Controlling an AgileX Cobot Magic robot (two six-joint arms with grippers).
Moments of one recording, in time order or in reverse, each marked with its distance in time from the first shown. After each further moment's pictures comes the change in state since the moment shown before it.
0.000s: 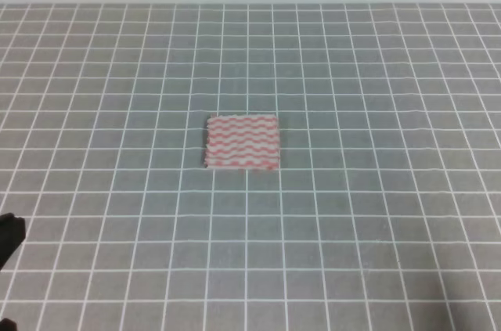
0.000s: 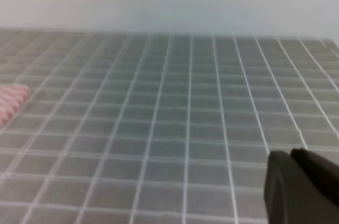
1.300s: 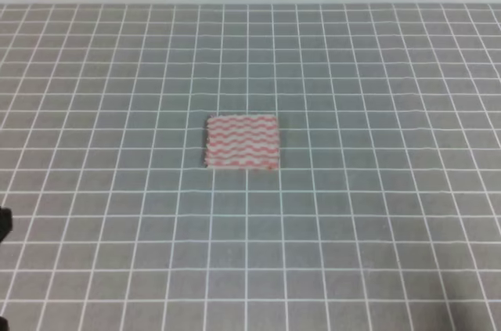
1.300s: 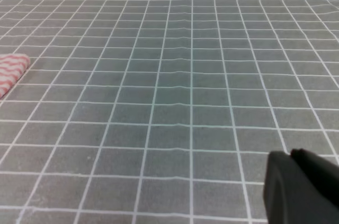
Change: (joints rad) left arm 0.000 -0.050 0.038 0.031 -0.068 -0.020; right arm 0.000 -0.058 0.037 -0.268 0.167 0.326
